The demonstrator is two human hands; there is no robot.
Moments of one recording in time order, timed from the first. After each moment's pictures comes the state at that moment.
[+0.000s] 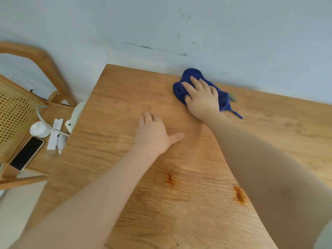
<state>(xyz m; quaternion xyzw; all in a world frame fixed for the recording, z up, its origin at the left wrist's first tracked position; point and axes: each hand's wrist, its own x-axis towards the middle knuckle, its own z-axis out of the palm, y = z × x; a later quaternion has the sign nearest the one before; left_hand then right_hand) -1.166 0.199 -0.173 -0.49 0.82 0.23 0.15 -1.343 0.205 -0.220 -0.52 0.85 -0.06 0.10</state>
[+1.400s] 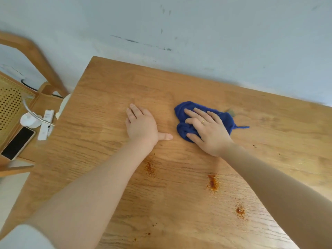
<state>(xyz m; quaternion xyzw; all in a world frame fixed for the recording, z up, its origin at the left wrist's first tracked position) -1.196 0.220 -0.177 -0.54 0.79 0.19 0.19 -1.356 0.340 -0.216 -0.68 0.72 -0.07 0.10</state>
